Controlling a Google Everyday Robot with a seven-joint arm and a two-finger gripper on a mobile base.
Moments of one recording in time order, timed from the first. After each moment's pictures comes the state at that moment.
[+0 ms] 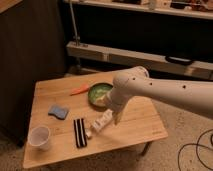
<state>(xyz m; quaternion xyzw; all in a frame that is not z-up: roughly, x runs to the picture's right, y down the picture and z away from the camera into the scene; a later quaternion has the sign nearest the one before) 0.002 0.104 0.681 -0.19 -0.27 -0.34 0.88</state>
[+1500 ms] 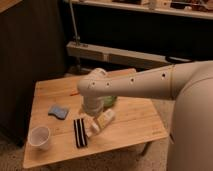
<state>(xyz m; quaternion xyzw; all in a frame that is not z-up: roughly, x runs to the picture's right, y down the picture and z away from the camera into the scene) -0.072 0.149 0.715 -0.29 -0.22 -0.39 0.84</state>
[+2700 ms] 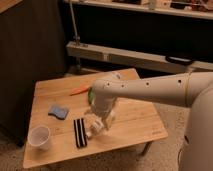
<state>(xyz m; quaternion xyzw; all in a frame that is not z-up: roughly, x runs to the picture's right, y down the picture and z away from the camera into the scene) -0.047 0.154 0.728 -0.27 -0.26 -0.40 0.83</state>
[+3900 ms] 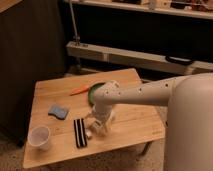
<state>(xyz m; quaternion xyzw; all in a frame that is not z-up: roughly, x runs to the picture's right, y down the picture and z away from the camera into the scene) -0.053 0.183 0.792 -0.26 -0.26 -0.42 0.83</state>
